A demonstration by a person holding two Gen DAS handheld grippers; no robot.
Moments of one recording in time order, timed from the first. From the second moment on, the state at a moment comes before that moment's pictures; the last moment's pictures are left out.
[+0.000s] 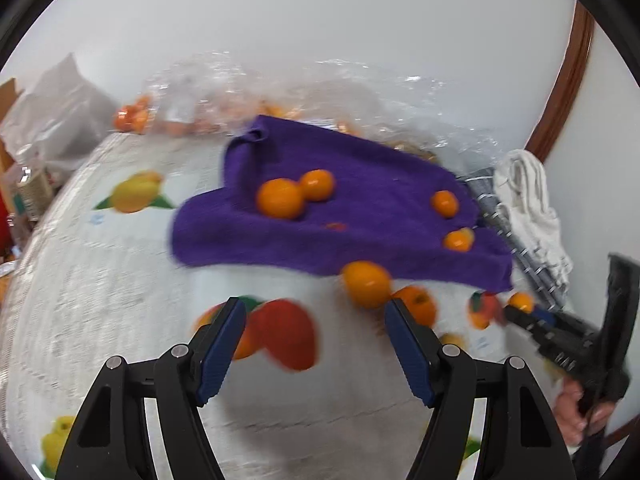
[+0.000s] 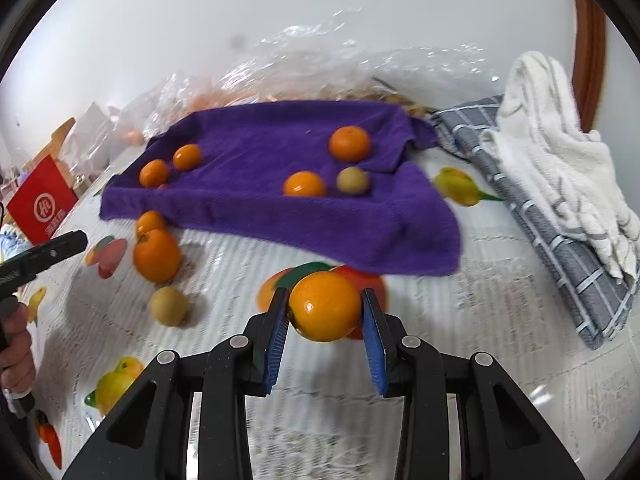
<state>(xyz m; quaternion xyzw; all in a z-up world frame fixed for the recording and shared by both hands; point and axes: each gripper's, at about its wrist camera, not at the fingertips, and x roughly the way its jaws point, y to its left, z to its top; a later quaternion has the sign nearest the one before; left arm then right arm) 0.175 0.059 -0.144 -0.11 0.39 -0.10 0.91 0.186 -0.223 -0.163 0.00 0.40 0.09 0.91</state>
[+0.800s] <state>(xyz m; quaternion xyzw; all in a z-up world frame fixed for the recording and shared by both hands) 0.216 0.041 -0.162 -0.13 0.46 -0.09 0.88 0.196 -0.226 -0.178 0.02 0.41 0.10 0.90</state>
